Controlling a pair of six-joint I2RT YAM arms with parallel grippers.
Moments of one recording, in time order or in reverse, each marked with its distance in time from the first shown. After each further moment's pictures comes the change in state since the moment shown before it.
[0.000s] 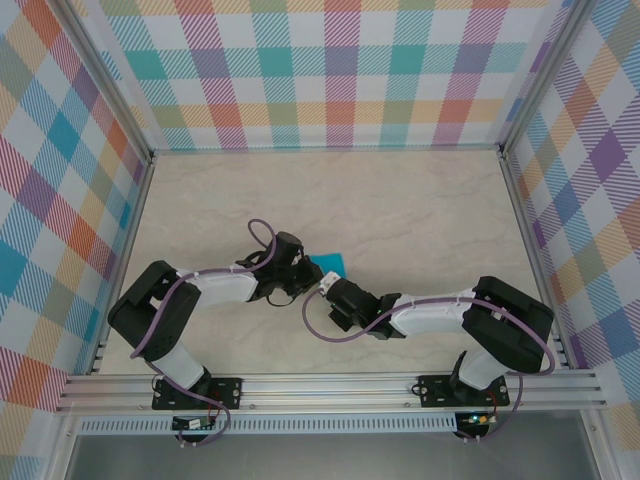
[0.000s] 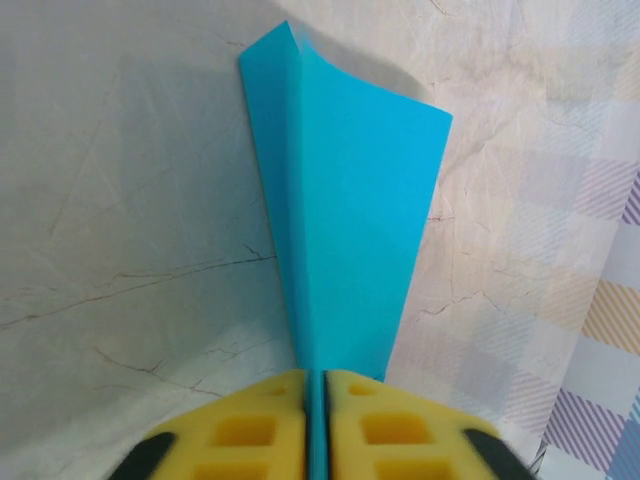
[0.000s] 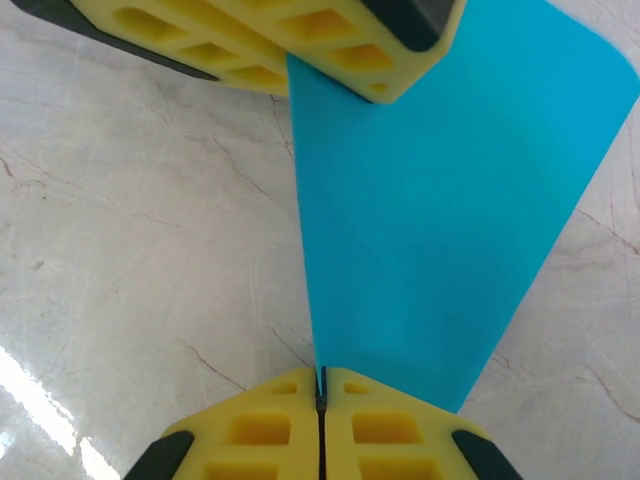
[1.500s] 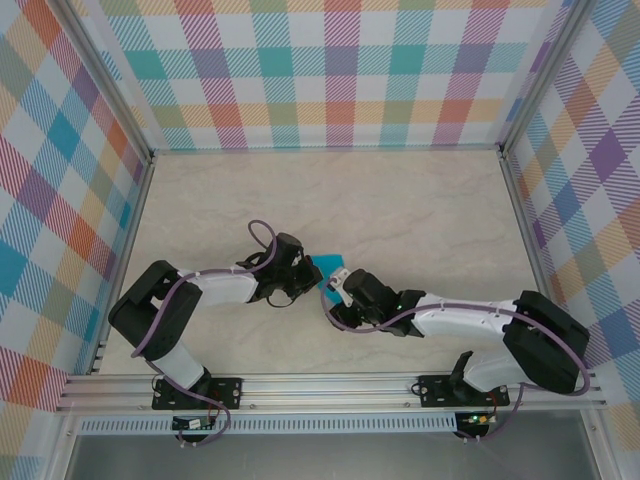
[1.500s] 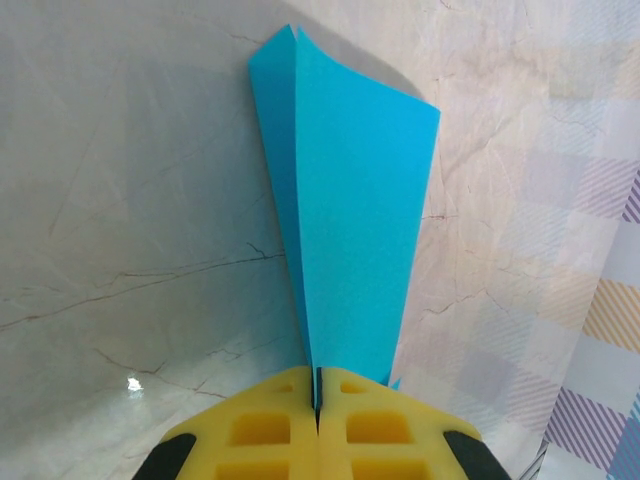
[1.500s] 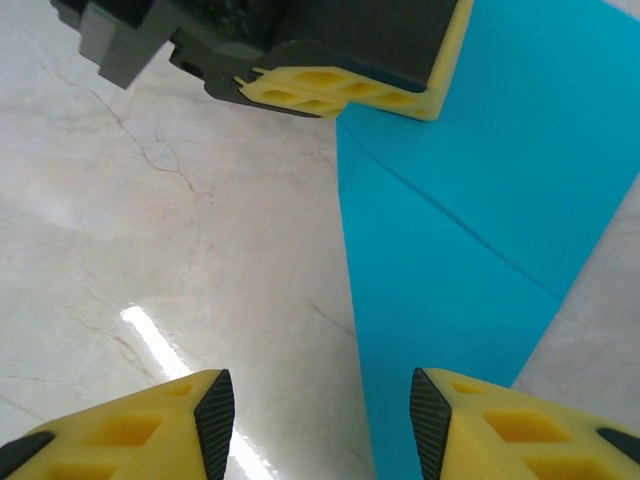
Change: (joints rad) left arm -0.002 0.010 -0.011 0.027 0.005 0.000; right arm -0.065 -0.193 -0.044 -0.064 -0.246 0.084
